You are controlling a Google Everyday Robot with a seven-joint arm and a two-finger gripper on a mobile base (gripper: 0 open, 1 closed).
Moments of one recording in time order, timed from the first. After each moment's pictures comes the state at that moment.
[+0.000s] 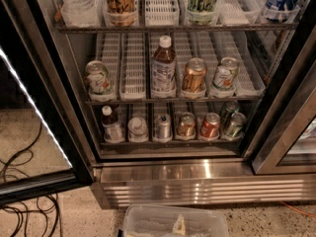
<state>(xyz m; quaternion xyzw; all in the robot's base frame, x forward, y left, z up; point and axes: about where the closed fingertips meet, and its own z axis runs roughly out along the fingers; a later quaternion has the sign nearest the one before) 0.342 0.008 0.552 -0.09 0.88 0.18 0.43</state>
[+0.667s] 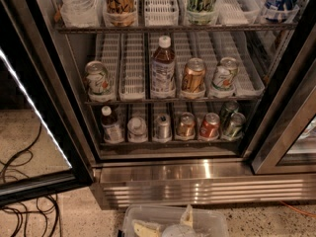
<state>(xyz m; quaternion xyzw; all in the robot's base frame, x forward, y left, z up) 0.366 -0.022 0.572 -0.08 0.86 0.14 0.48</state>
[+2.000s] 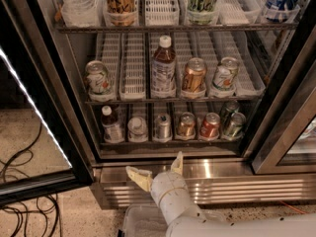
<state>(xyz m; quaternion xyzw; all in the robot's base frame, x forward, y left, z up) 0.496 -0.001 0.650 -0.11 0.78 0.12 0.61</state>
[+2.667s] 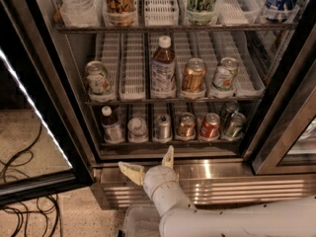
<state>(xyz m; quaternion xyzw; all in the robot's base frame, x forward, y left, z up) 0.518 0.023 0.647 -0.12 0.76 0.14 0.62</state>
